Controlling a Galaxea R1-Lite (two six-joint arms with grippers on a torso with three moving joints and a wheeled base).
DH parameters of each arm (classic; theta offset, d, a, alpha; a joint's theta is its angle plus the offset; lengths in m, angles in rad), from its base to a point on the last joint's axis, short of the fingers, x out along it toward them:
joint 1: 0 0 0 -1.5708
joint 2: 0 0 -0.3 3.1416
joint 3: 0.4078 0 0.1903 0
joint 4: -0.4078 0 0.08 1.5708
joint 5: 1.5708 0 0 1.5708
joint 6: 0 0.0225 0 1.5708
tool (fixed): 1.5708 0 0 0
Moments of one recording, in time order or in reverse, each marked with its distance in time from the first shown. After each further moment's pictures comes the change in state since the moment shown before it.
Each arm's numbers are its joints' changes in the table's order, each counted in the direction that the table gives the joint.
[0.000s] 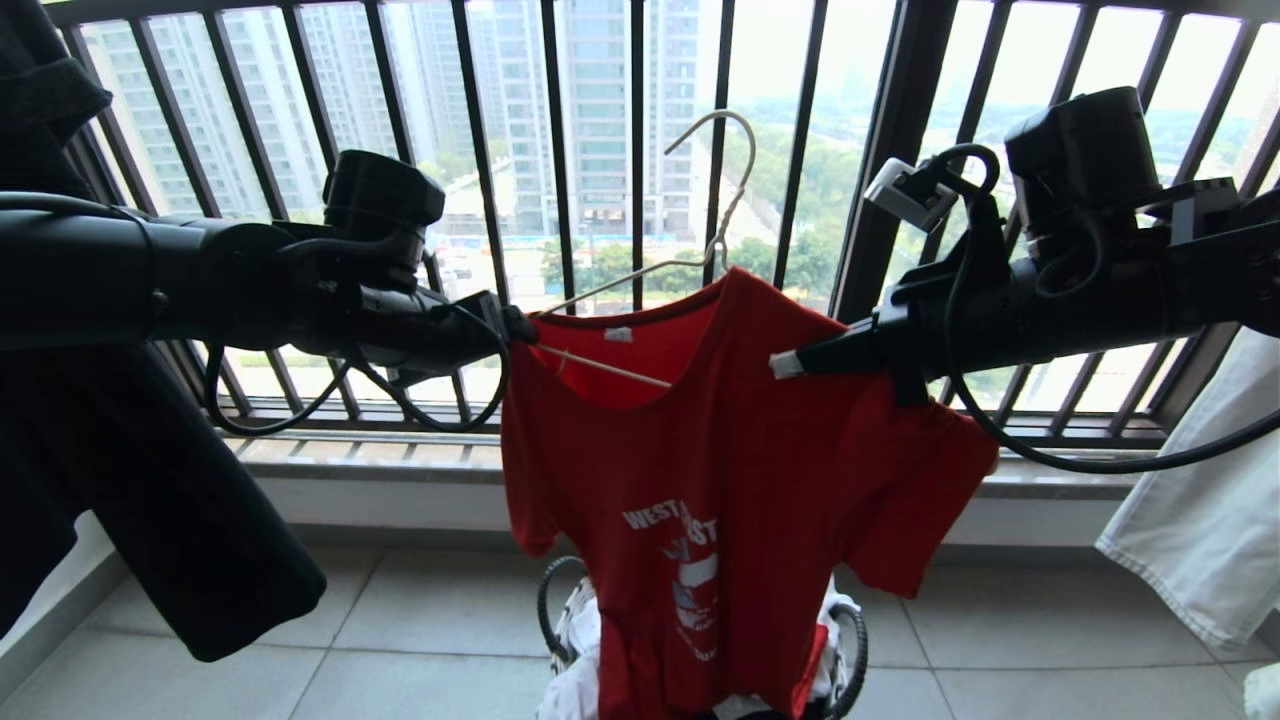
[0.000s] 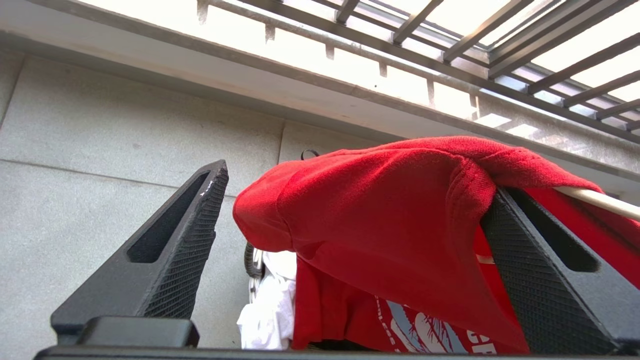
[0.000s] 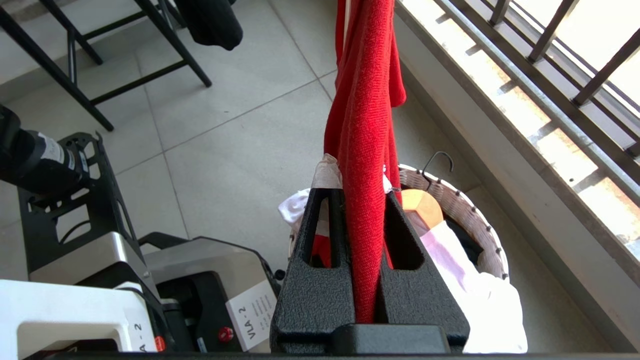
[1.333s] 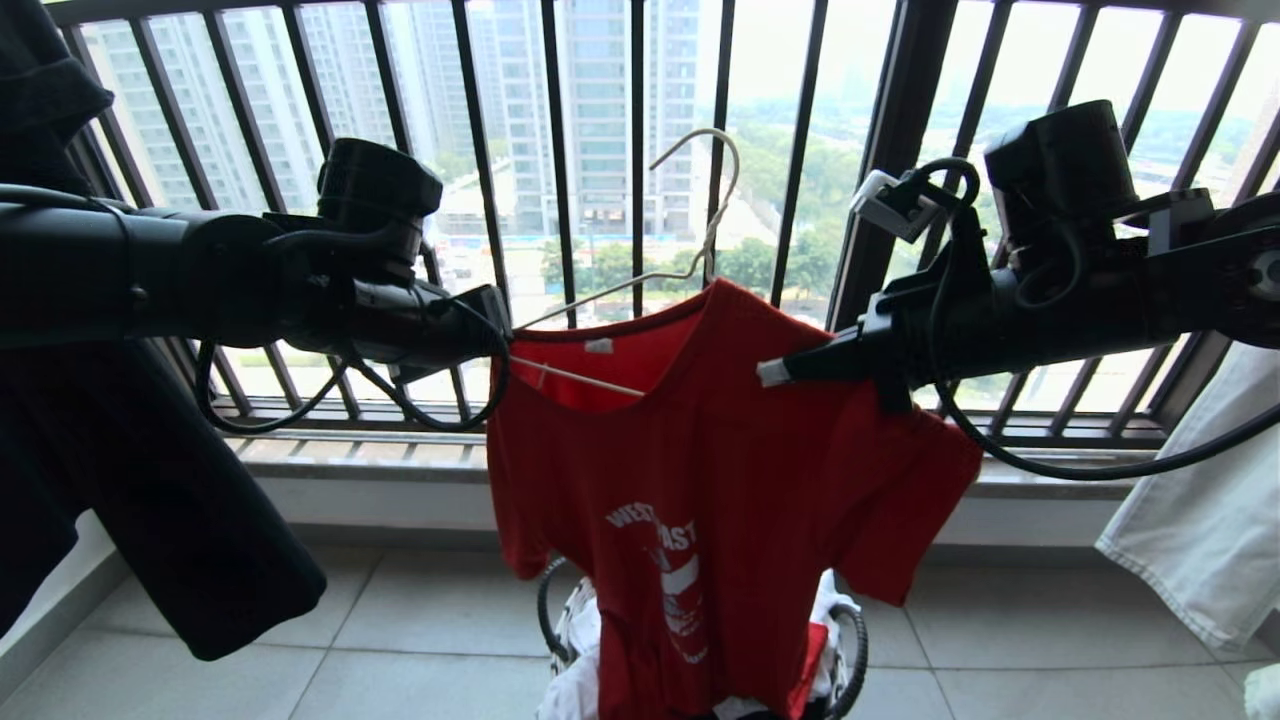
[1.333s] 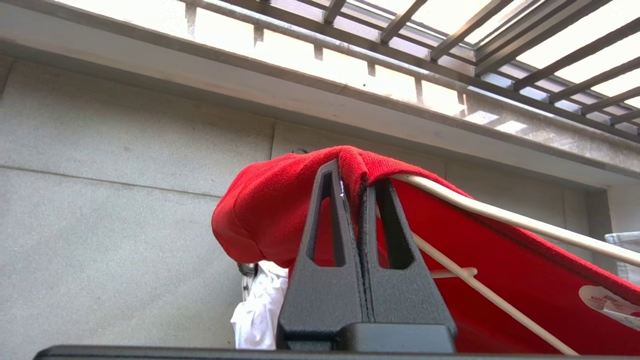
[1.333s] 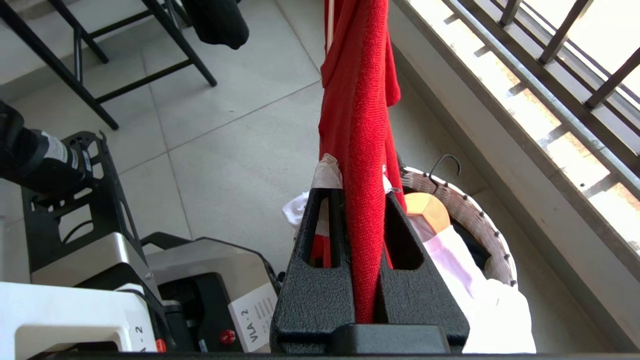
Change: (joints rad) left arm 0.002 -0.021 -0.006 -0.001 0.001 0.001; right arm 0.005 0.013 -0.008 0.004 0.003 -0.006
